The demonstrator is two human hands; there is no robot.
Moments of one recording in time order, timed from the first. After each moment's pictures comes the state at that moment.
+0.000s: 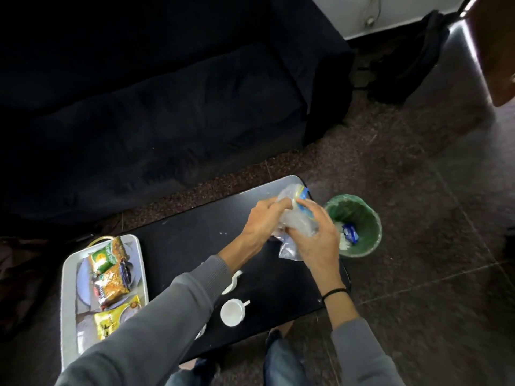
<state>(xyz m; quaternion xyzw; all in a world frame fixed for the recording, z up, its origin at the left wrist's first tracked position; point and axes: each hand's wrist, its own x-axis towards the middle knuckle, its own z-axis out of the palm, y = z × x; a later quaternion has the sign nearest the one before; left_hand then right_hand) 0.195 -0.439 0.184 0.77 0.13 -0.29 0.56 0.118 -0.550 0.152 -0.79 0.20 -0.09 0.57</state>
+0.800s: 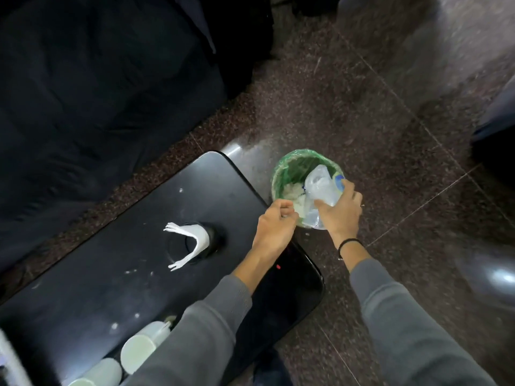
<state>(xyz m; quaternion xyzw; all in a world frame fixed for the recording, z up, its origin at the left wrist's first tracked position) 0.191 -0.607 -0.031 0.77 0.06 -0.44 0.46 0.140 -0.751 -0.100 -0.76 0.53 0.03 0.36</state>
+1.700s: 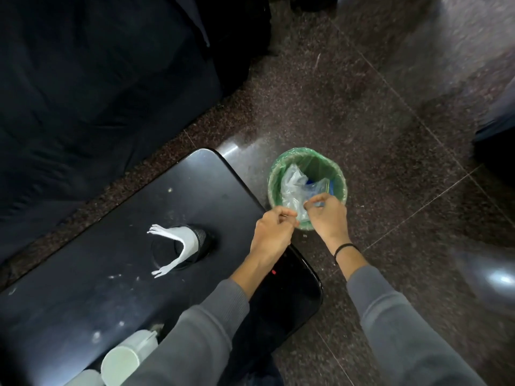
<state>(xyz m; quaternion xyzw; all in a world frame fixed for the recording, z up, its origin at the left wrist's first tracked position) 0.187 -0.614 -0.049 0.77 0.08 -0.45 0.45 0.145 -0.747 -0.120 -0.78 0.47 0.06 0.42</state>
